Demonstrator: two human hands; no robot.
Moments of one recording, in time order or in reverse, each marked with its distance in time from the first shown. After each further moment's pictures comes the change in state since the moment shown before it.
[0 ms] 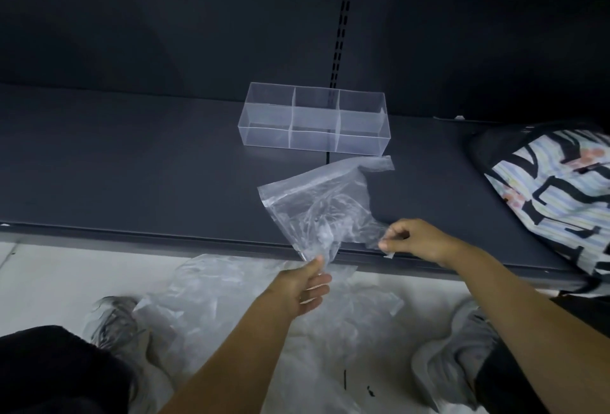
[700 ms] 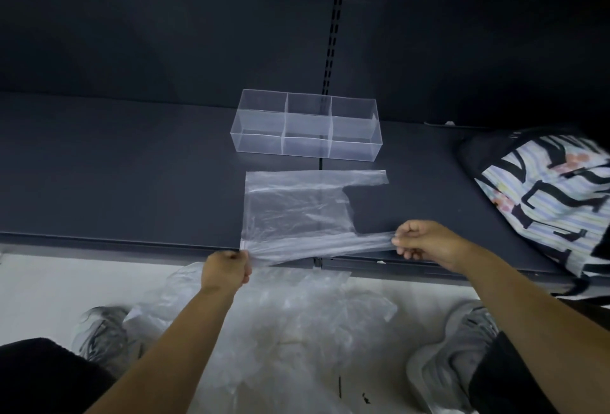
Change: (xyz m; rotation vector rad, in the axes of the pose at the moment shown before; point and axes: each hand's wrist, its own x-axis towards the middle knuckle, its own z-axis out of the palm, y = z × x) left_hand 0.009 0.036 -0.080 0.408 0.615 0.394; right_hand -0.002 0.017 -0.019 0.358 0.064 0.190
